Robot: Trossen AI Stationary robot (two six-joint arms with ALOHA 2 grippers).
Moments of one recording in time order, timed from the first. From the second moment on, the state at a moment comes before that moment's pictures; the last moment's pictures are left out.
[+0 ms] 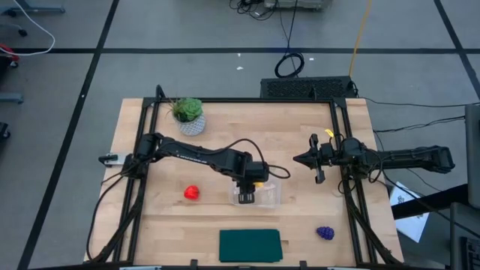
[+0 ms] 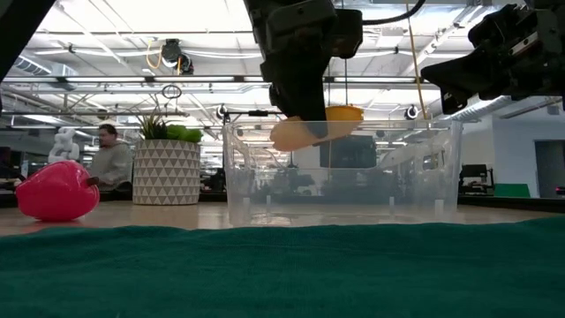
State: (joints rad) left arm -0.13 2.11 1.80 -0.88 -0.01 -0.15; right arm -0.08 0.46 0.01 0.48 -0.13 0.09
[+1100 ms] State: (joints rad) left arm -0.15 2.20 1.80 -0.92 -0.04 -0.03; right arm -0.08 0.48 0.01 0.48 -0.13 0.09
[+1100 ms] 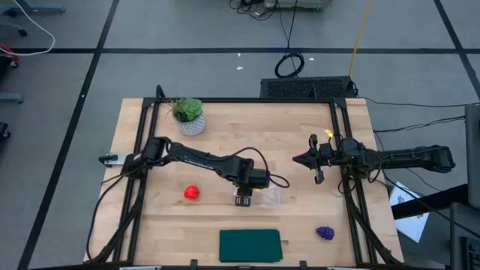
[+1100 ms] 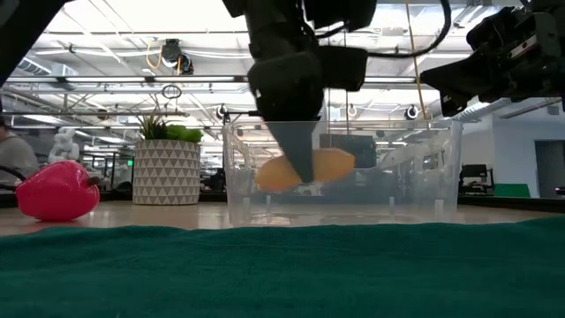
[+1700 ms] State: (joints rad) left arm -0.14 2.21 1.80 -0.92 -0.02 -0.12; right arm -0.08 0.48 0.01 0.48 -0.13 0.09
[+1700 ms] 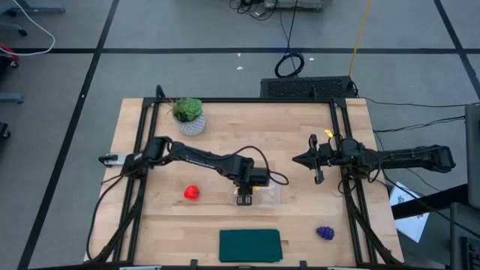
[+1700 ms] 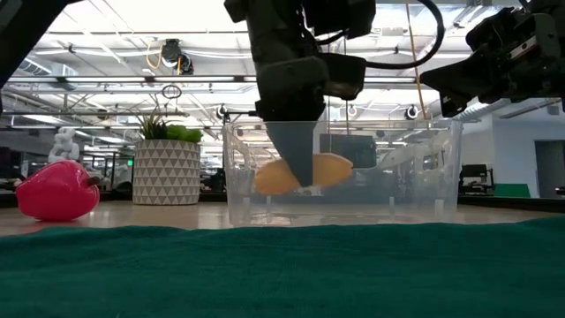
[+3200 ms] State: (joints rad) left arm -0.14 2.26 1.80 -0.86 0.00 -0.14; right arm -0.08 0.48 0.01 0.48 -0.13 0.09
